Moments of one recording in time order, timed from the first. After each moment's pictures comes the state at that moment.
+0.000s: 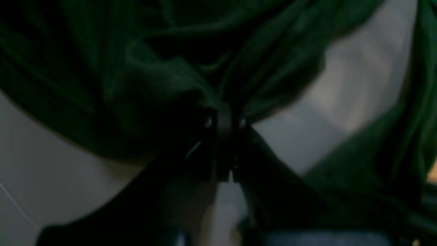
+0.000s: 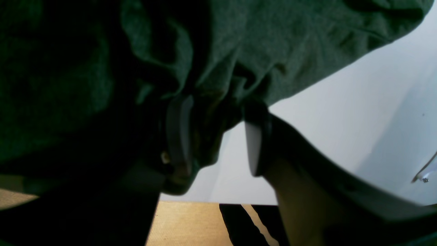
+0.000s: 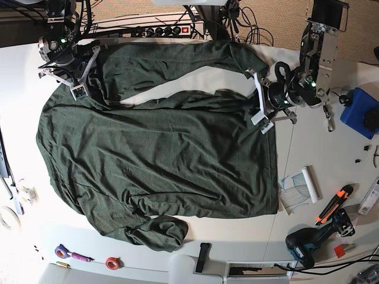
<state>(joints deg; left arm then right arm) 5.7 -19.9 9.3 98.4 -26.2 -34.8 57.1 -26.7 21.1 15.1 114.1 4.0 21.7 -65.3</state>
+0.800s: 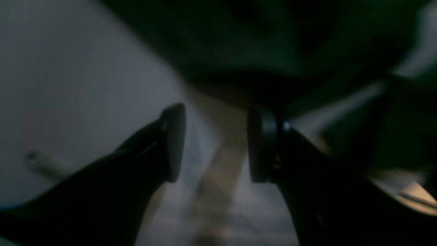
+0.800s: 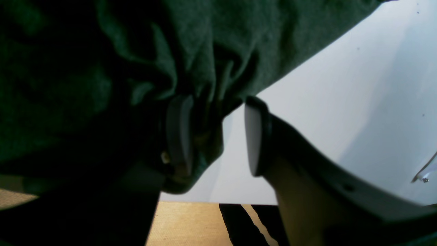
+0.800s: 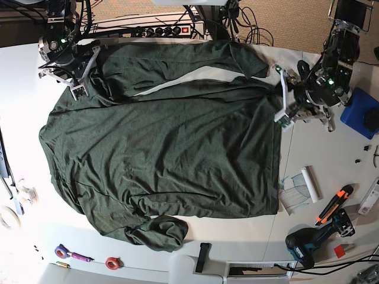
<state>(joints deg) 6.6 -29.2 9.4 105.9 -20.0 -25.3 62.2 -26.7 21.1 15.0 114.1 4.0 21.7 -65.3</state>
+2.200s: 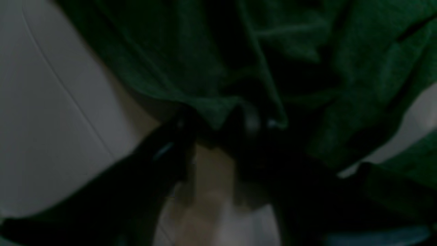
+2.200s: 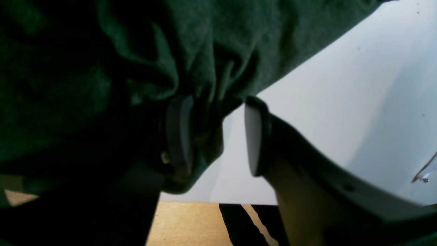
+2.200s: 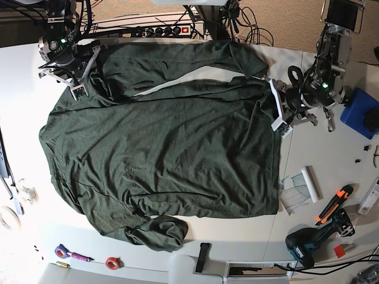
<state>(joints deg) 6.0 -25.3 9.3 96.9 -23.8 -26.5 50.3 -26.7 21.1 15.0 114.0 4.0 21.7 -65.3</state>
